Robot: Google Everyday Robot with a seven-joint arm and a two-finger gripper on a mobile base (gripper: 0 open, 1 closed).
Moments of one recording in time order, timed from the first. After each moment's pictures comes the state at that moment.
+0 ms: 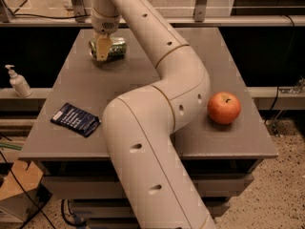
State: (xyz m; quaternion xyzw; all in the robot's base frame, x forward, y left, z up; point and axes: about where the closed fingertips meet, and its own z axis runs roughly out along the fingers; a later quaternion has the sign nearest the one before) arm 0.772 0.163 0.857 -0.79 0.58 0.04 0.19
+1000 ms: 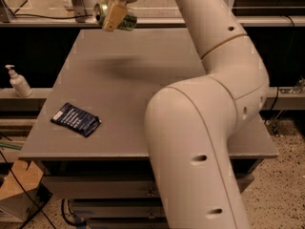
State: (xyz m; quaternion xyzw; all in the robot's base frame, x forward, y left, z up) arm 0.749 0.118 0.981 -0.76 0.54 0.07 0.35
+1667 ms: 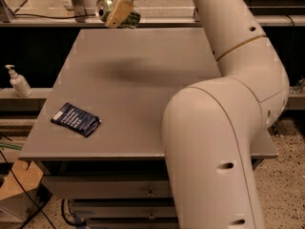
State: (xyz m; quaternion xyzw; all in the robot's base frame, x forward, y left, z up) arm 0.734 0.104 0.999 -0.75 0.53 0.10 0.38
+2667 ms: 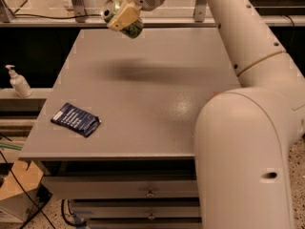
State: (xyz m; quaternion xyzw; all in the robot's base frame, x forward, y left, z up) arm 0.738 0.091 0.988 -0.67 0.56 0.19 0.44
